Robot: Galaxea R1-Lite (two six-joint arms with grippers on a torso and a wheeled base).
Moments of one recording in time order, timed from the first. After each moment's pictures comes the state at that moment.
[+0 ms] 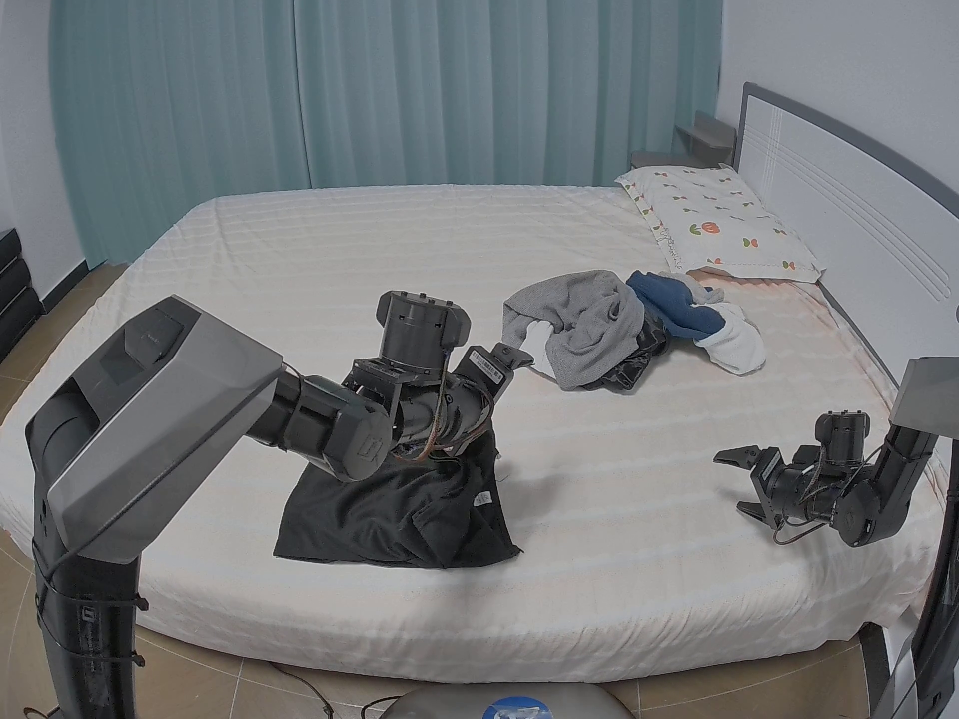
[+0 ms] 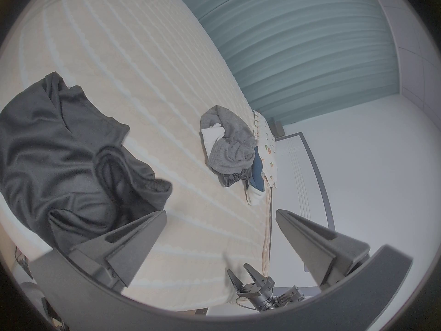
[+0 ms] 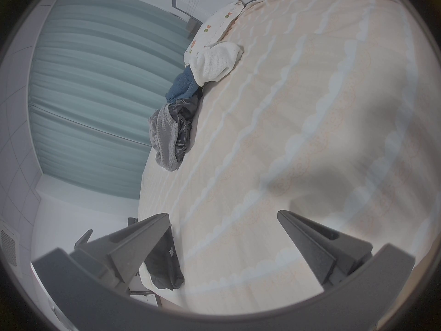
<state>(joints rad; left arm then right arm) -0.55 2.30 -1.44 -0.41 -0.08 -1.20 -0.07 2.28 -0.60 -1.09 0.41 0.88</state>
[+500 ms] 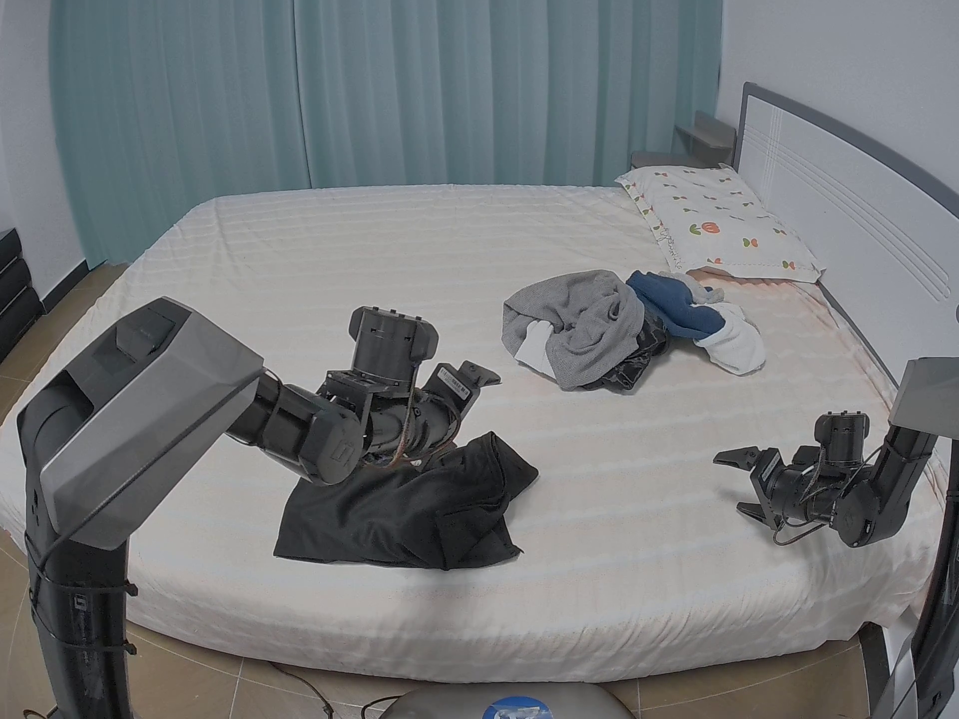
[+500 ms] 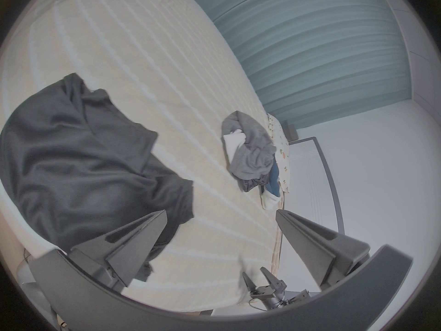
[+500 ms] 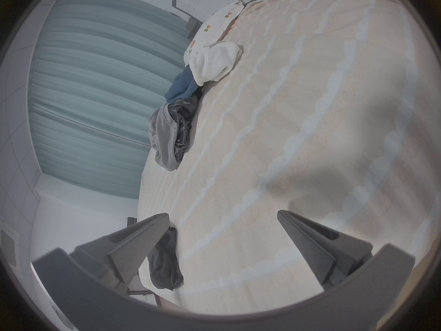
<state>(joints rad) -0.49 2.29 -1.36 -0.41 -0.10 -1.20 -0.07 2.28 -0.59 -1.09 0.40 0.88</state>
